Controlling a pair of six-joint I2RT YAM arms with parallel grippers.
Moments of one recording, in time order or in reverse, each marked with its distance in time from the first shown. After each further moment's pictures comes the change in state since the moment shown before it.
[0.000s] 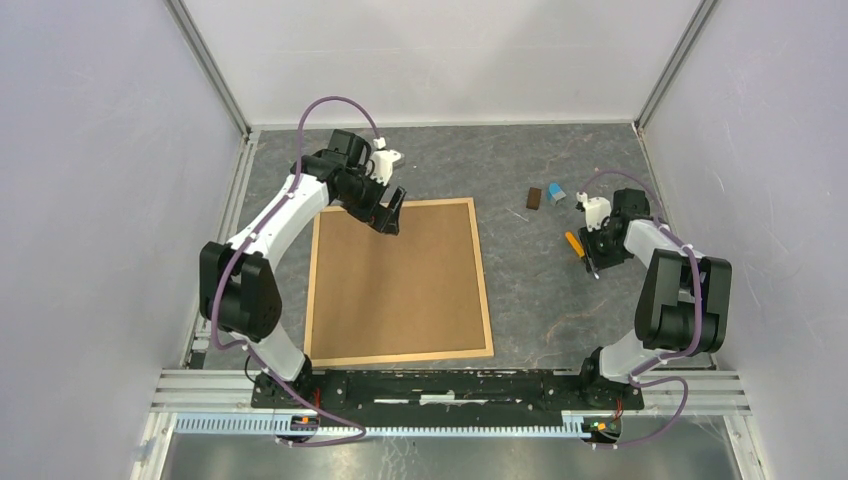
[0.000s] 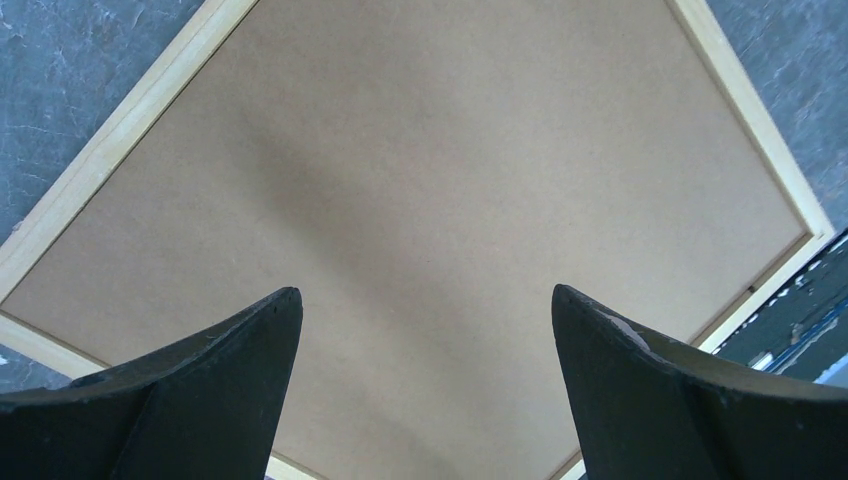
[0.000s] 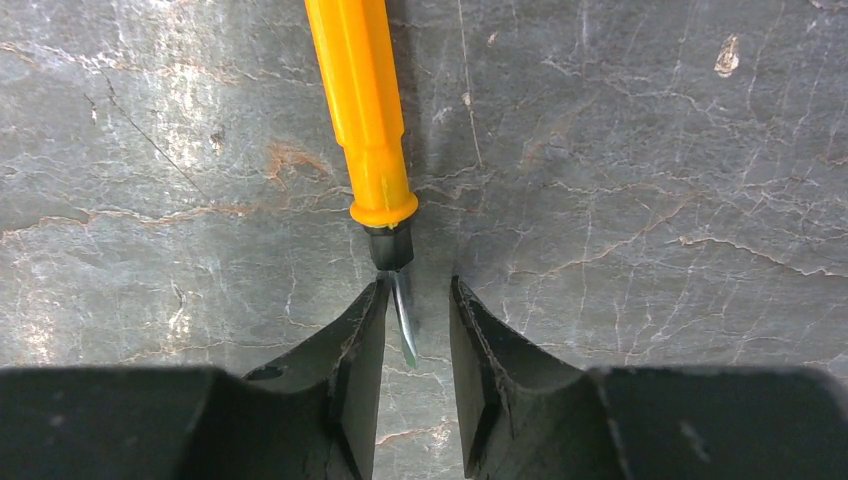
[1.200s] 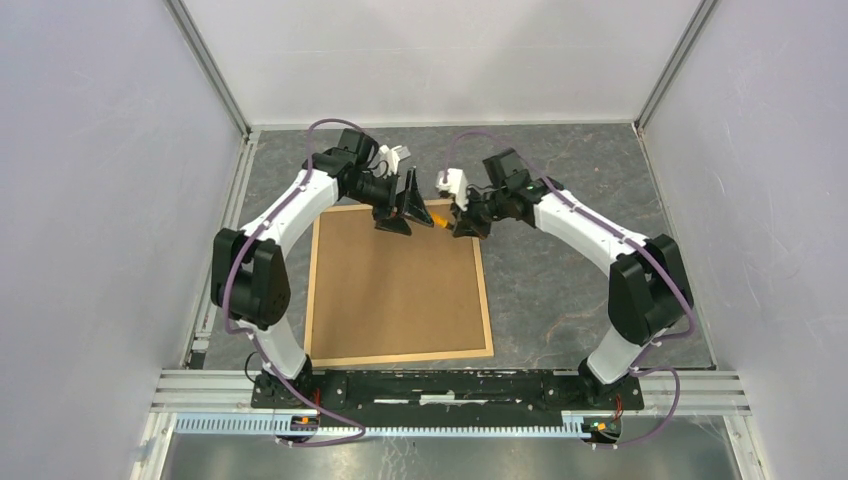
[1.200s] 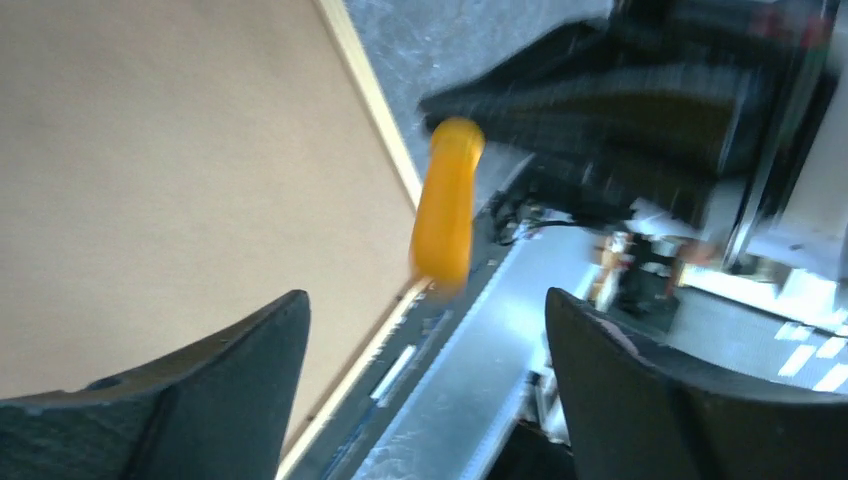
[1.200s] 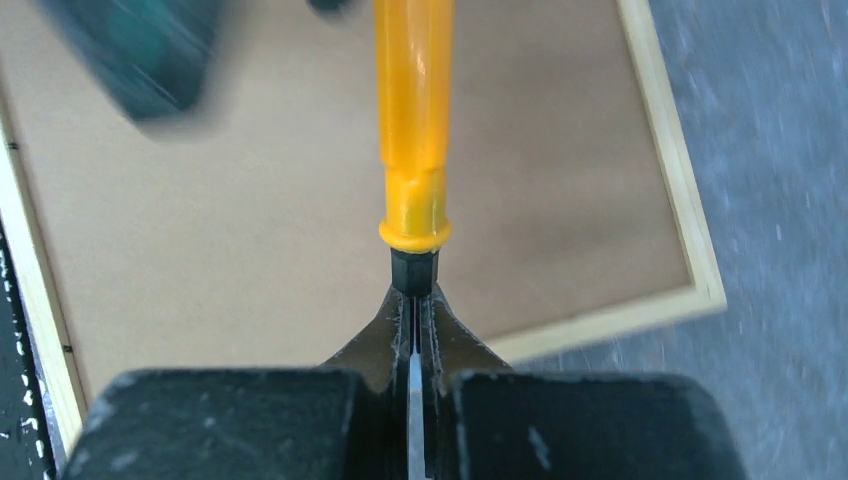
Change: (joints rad) left arm -0.013 0.102 0.033 0.039 0.504 -0.563; right arm 0.761 0.109 0.433 0.022 -0.488 -0.162
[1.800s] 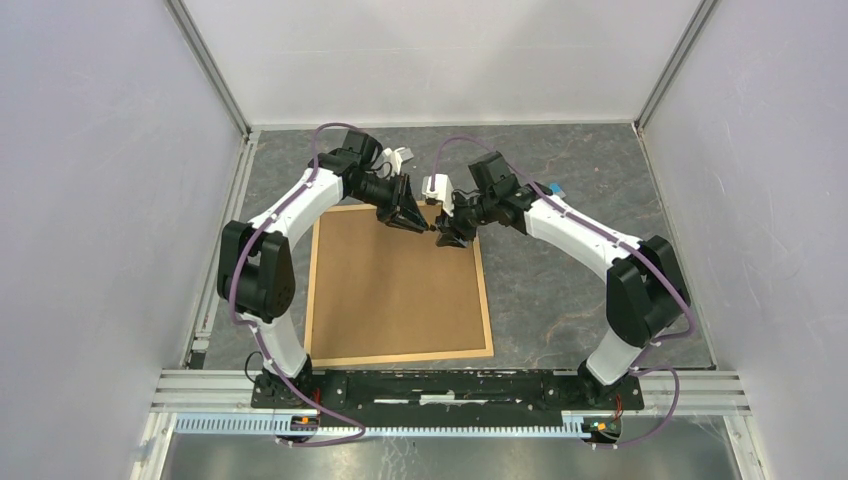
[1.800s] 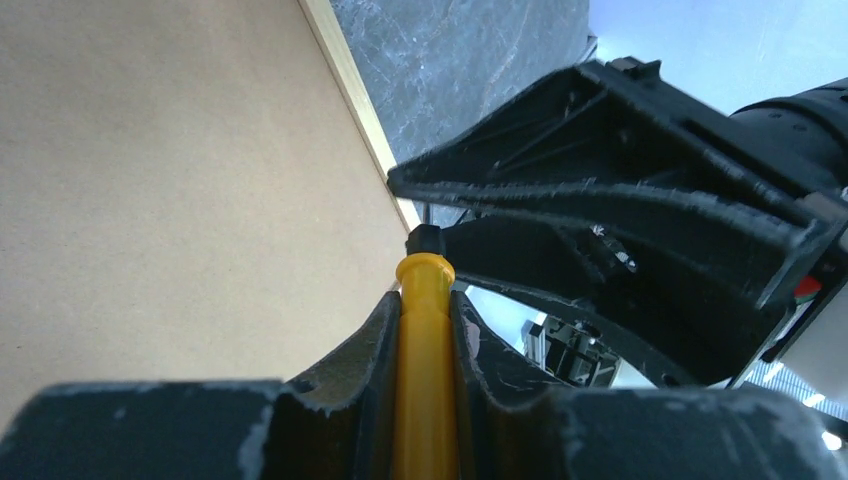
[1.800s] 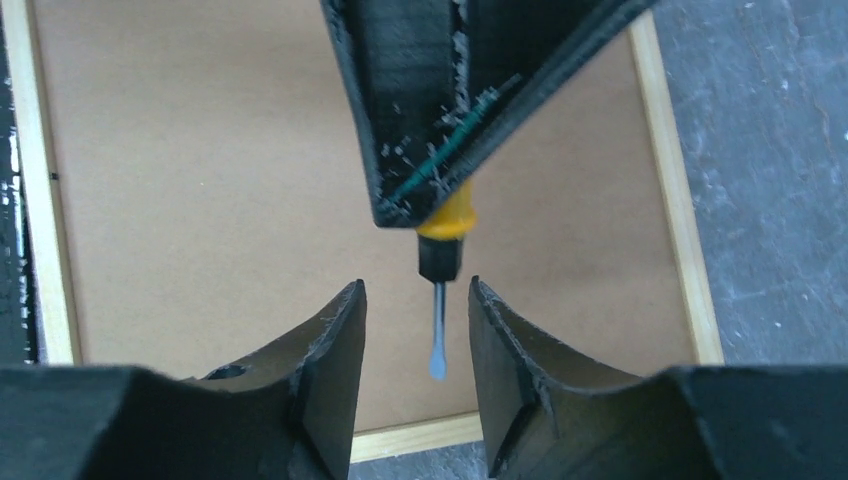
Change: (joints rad) left arm 0.001 0.038 0.010 0.027 0.012 -0.013; right arm 0.030 -0.003 -0.006 0.063 -0.022 0.032
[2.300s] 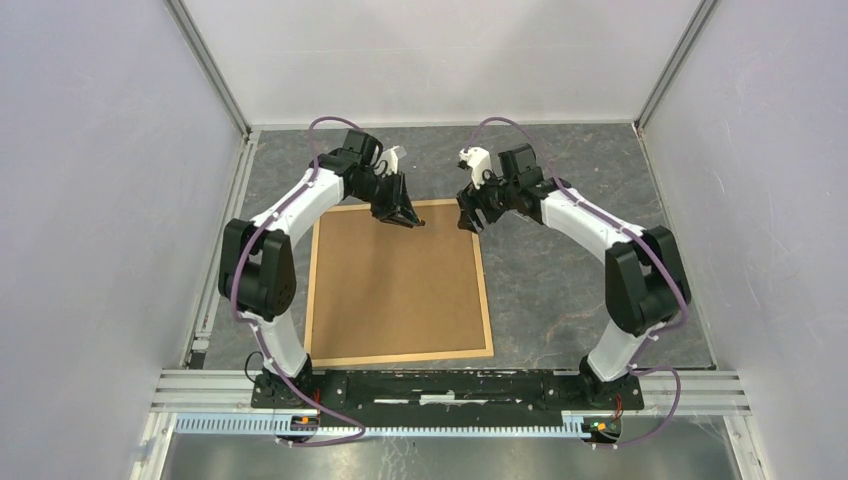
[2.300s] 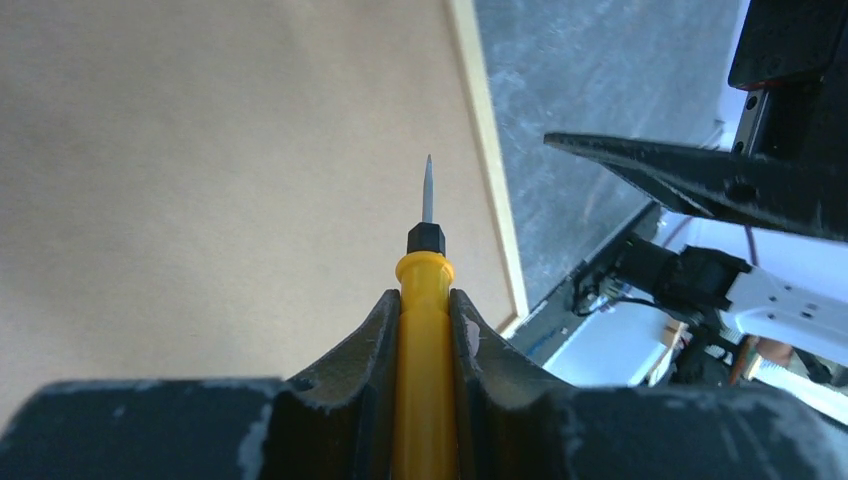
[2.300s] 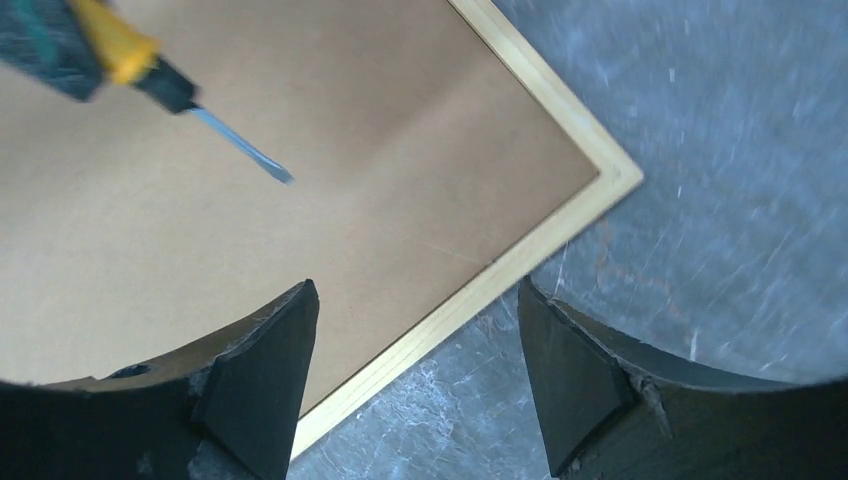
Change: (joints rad) left arm 0.000 0.022 -0.008 0.054 -0.283 0.001; right arm -0.162 0.085 -0.045 0.128 0.225 0.404
